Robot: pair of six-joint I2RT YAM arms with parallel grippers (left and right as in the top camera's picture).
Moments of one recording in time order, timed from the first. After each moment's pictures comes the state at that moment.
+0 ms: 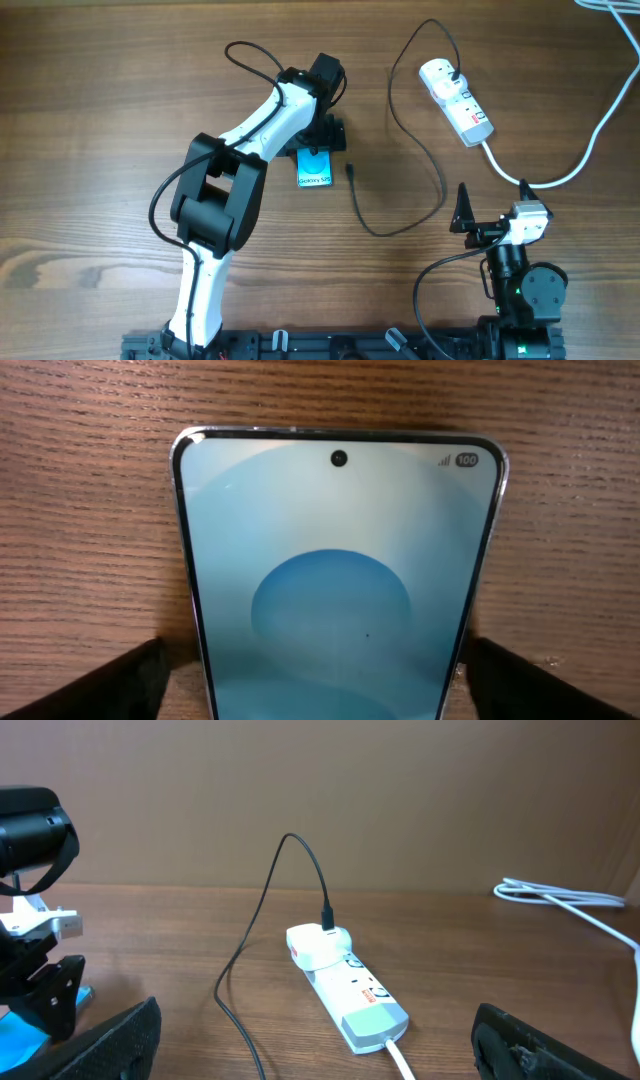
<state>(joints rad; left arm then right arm) -0.48 2.26 1.73 -0.98 0.00 -0.55 -0.01 0.02 0.01 0.00 -0.06 -0.01</state>
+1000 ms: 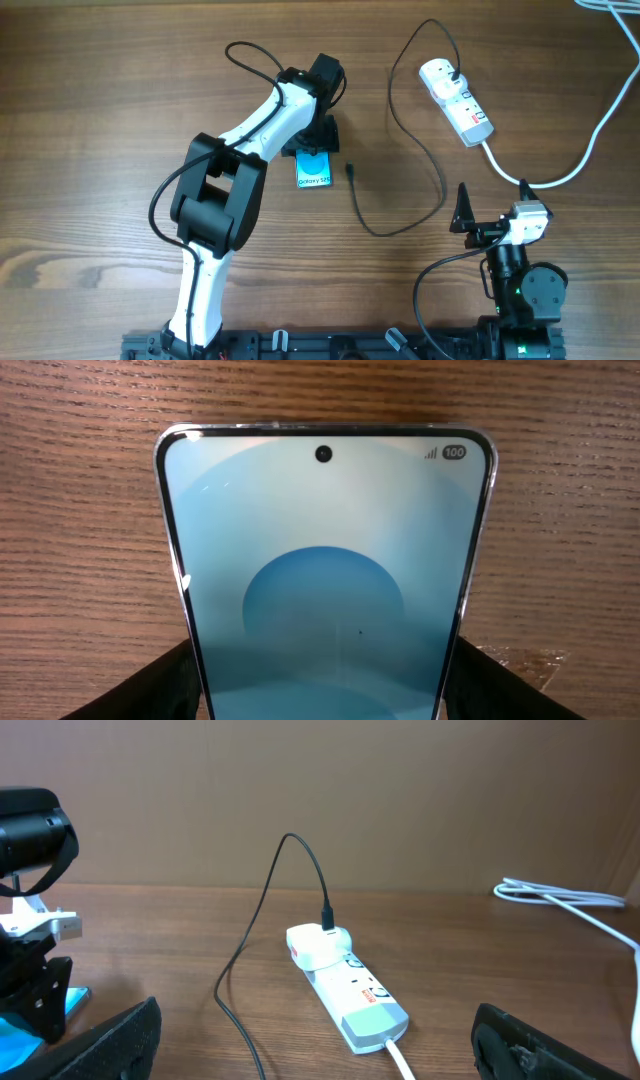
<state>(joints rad) -0.48 2.26 1.73 -0.99 0.00 -0.55 -0.01 0.02 0.01 0.00 -0.06 -0.01</state>
